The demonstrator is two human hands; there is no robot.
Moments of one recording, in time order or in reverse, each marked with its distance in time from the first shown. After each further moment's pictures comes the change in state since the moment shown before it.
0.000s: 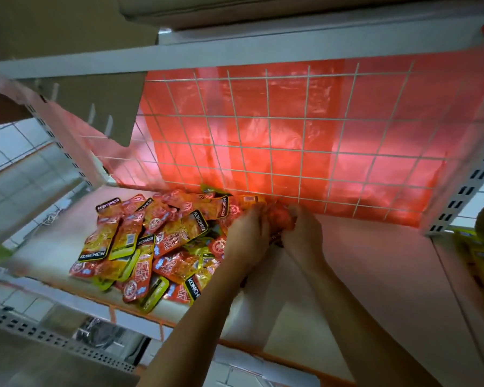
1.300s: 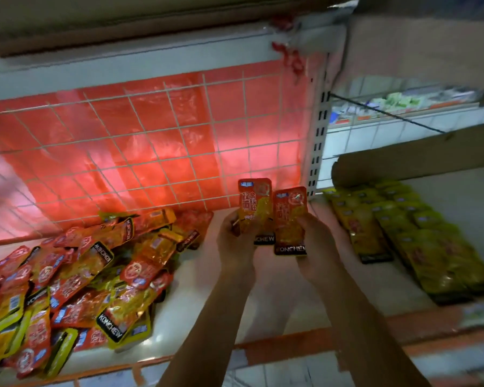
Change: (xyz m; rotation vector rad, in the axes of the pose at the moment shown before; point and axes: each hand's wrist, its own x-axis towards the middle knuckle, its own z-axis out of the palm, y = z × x) left_hand -0.053 0.134 0.064 -1.347 -0.187 -0.501; right_hand -0.074 0.052 -0.148 1.023 0.273 0.411
